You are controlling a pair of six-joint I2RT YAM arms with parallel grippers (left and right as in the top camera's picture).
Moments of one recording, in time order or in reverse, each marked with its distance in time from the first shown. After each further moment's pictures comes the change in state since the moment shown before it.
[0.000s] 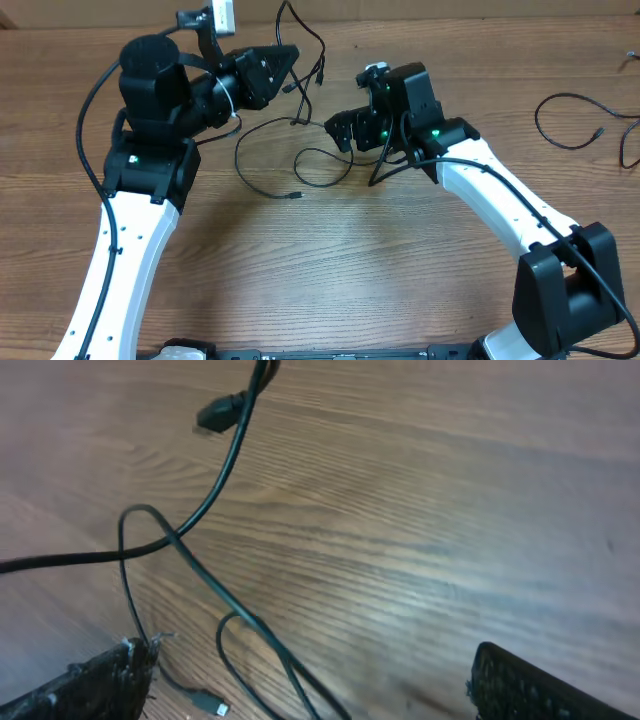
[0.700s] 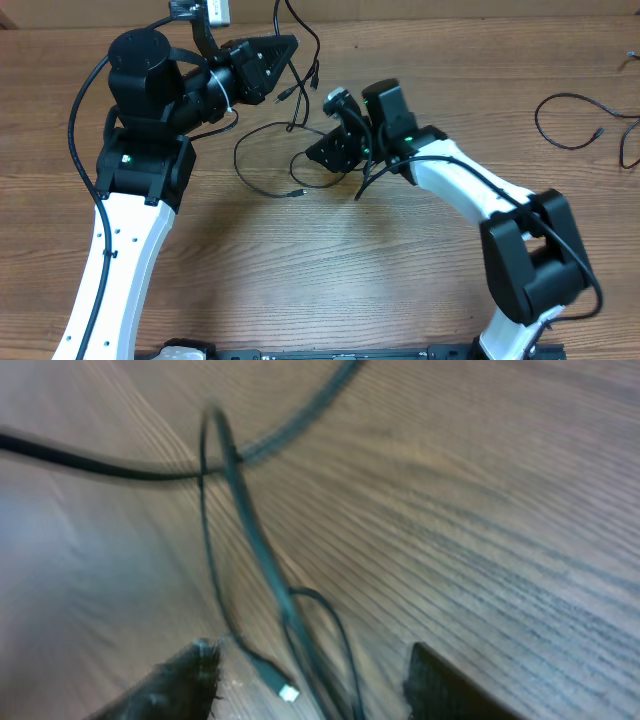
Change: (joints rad) left arm 0.006 -0.003 0.042 -0.003 0.012 -0.004; right arm 0.050 0.161 -0.022 0.104 -0.243 -0.180
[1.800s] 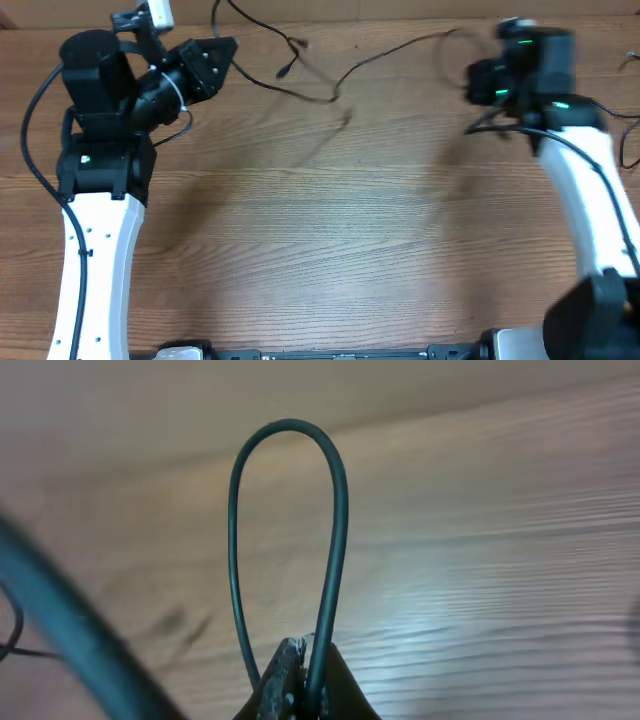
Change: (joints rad) left arm 0.187 0.000 0.006 -0.185 -0.069 0.090; right arm -0.501 -0.293 0.154 -0.295 0.315 0.197
